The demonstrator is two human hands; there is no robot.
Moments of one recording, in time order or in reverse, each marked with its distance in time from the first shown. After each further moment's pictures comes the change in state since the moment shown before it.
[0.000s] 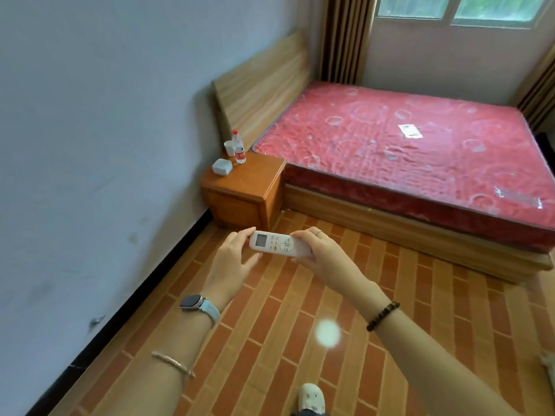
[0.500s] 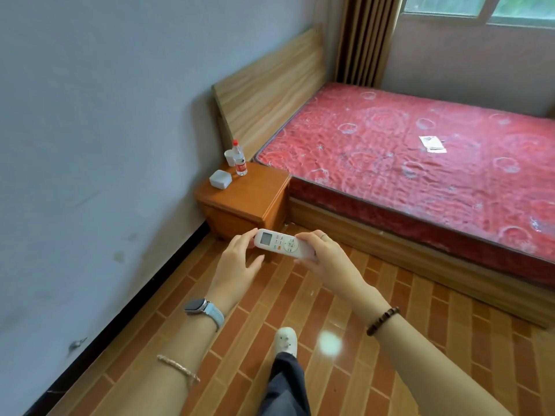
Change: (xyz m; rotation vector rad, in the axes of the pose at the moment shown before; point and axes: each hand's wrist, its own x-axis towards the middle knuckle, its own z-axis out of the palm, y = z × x) left_hand 0.166 -0.020 0.063 -0.060 0.007 -0.094; right_hand 0.152 0.113 -0.026 0.037 -0.006 0.044
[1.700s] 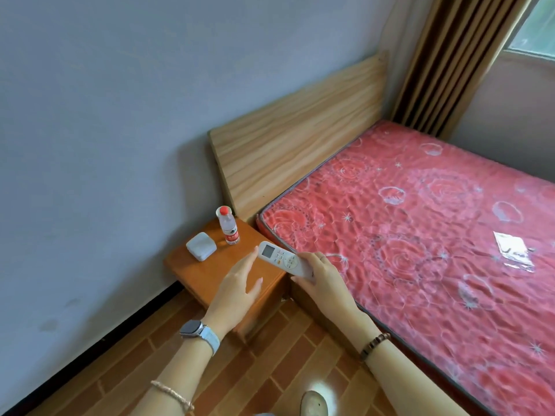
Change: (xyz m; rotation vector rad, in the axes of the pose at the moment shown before) left_hand 0.492 -0.071 0.133 0.014 0.011 -0.261; right_hand 0.494 0.267 -0.060 0.099 -0.138 -0.072
